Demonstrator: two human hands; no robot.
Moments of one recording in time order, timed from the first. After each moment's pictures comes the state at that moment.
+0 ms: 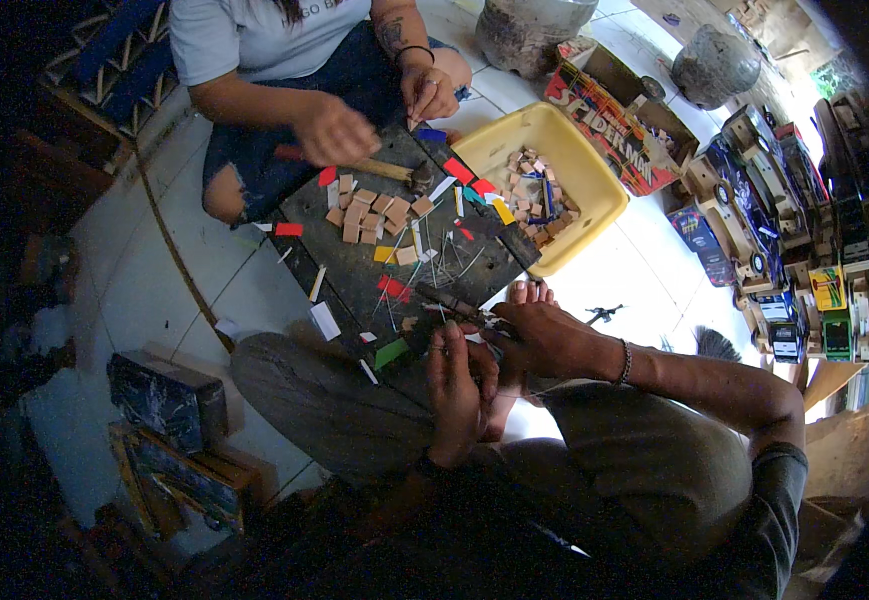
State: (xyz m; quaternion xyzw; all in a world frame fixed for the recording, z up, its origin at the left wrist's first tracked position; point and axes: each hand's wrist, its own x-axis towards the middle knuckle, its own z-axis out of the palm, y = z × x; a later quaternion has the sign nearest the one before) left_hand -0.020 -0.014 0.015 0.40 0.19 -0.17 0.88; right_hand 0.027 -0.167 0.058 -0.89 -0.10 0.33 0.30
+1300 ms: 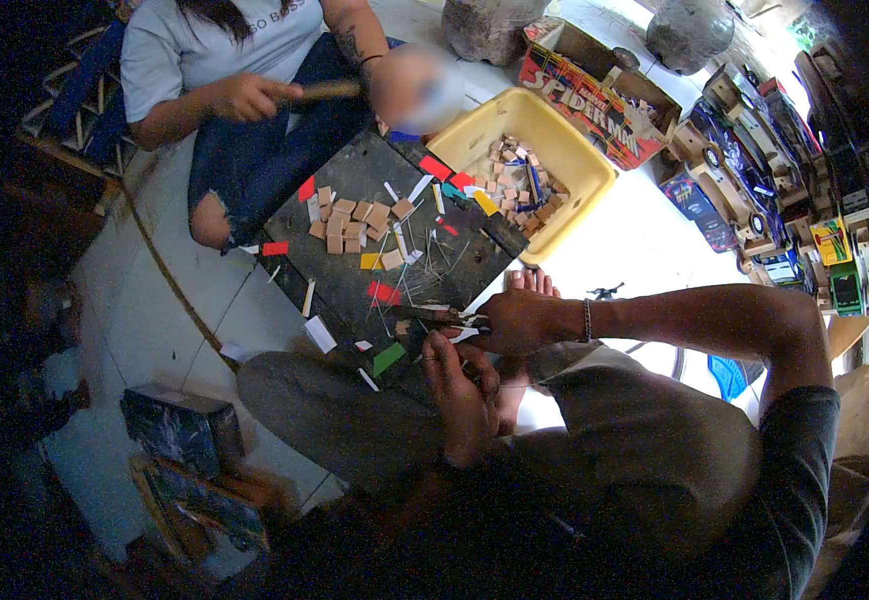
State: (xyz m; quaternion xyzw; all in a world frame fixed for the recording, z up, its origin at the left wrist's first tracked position) left_hand -0.027 -0.025 0.010 0.37 0.27 -0.14 0.88; right_hand 0.029 -0.155 -0.011 -0.95 -0.06 0.30 0.10
